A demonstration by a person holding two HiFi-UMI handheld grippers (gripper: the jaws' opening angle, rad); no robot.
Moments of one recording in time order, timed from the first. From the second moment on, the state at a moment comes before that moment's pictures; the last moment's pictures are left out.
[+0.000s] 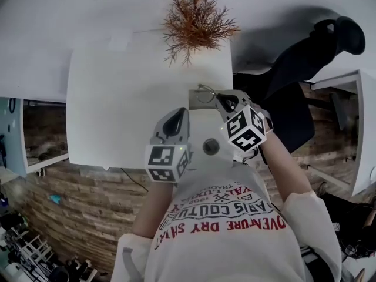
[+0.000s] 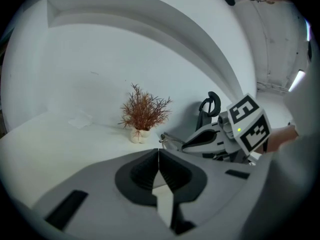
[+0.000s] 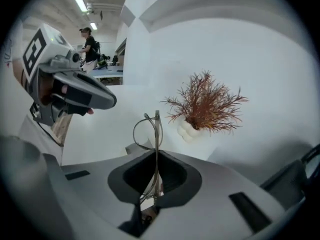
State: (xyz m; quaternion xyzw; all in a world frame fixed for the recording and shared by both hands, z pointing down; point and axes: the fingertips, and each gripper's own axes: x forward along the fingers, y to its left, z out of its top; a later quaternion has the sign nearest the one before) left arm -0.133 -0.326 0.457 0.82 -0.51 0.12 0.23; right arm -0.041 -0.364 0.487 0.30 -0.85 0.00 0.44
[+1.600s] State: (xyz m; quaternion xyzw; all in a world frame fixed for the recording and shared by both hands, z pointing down) left arm -0.089 -0.302 0.372 0.88 -0.45 0.09 0.13; right arm 0.000 -0.306 0.401 0.54 -0.82 0.16 0.13
